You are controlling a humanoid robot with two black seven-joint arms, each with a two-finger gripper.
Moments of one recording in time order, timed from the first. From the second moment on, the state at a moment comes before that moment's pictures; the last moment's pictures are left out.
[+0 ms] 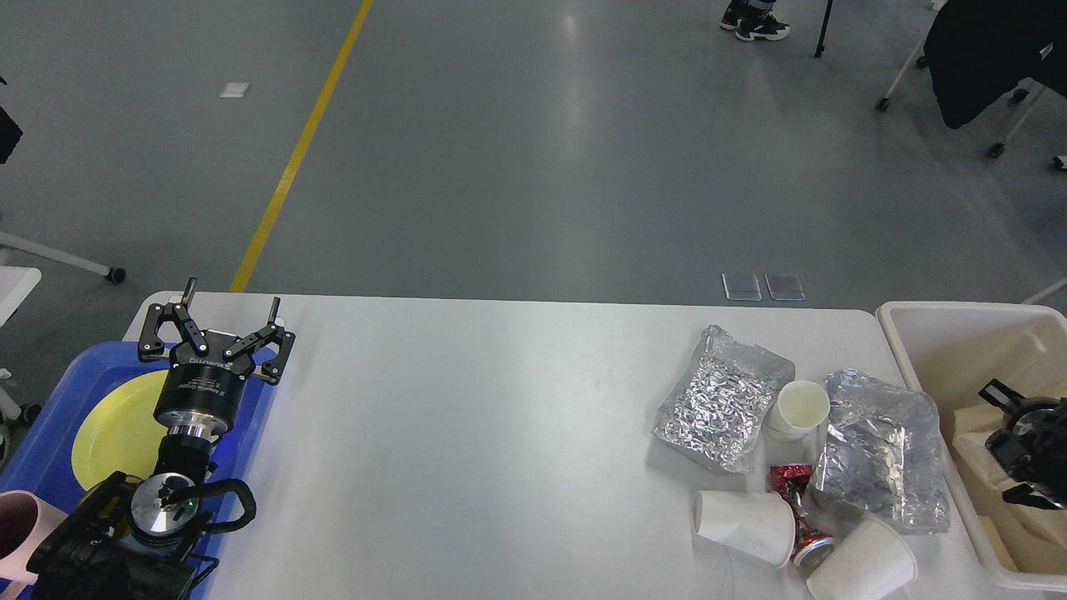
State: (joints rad) left arm -0.34 0.18 -1.27 -0.70 -0.08 -0.61 -0.24; right arm 0.73 -0.39 -0.92 0.13 0.15 -0.08 -0.12
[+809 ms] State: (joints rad) left arm -0.34 0.18 -1.27 -0.70 -0.08 -0.61 -0.24; right arm 0.61 -0.35 -0.83 0.11 0.15 -0.12 -0.13
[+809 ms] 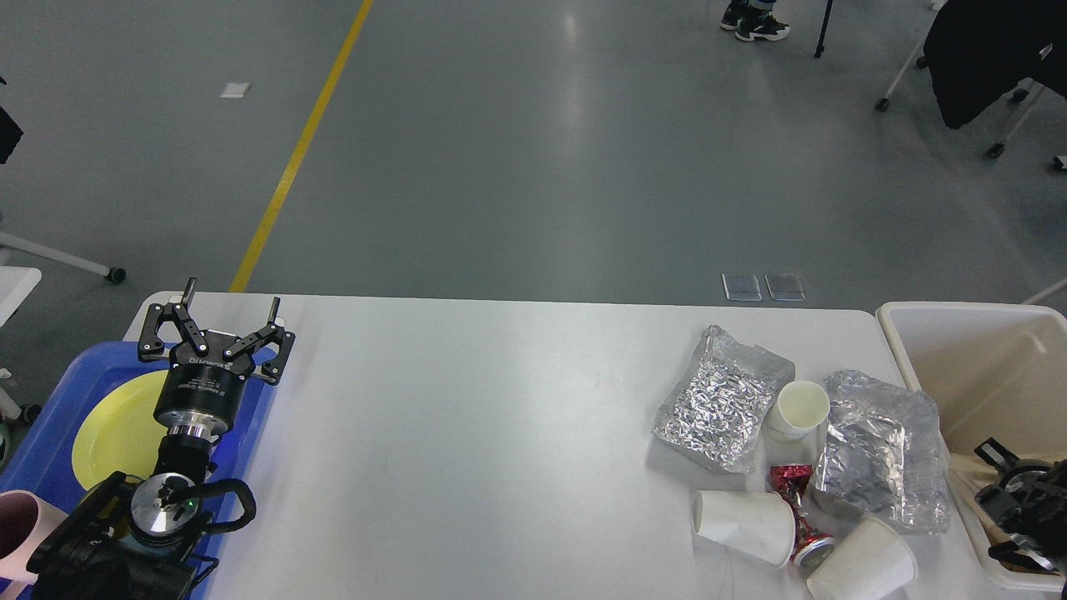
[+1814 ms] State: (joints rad) left arm -0.34 0.18 -1.27 -0.70 -0.08 -0.61 -0.24; right arm 0.61 -0.35 -0.83 0.13 0.14 -0.25 -0.13
